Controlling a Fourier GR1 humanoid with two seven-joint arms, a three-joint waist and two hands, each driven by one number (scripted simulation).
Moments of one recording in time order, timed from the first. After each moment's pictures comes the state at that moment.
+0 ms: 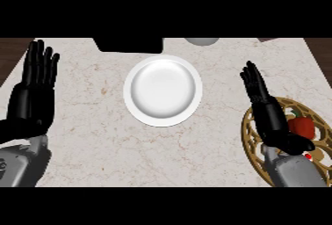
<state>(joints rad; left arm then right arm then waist) -0.26 0.40 -0.12 -1.64 0.28 0.34 -0.16 -0.23 -0.29 0.26 -1.55 -0.16 -0.23 -0.22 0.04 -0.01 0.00</state>
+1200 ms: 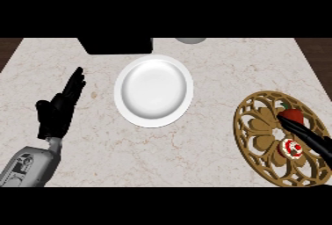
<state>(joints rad) -0.25 0.41 -0.21 -1.40 0.18 0.24 0.05 0.15 -0.77 0.19 -1.74 0.01 0.06 -0.50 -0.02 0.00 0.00</state>
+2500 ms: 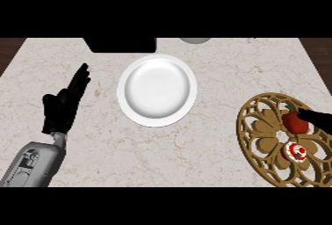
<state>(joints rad) -0.28 0.35 -0.15 -1.39 0.10 0.18 0.09 0.09 -1.02 0.05 -1.85 0.21 0.46 -0.05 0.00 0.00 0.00</state>
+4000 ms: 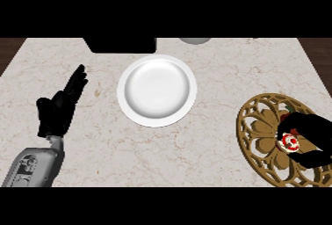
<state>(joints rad) -0.24 0.26 -0.04 -1.46 -0.02 0.08 0.13 -0.12 -0.66 0.12 -1.42 0.78 0.43 -0.26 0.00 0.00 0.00</state>
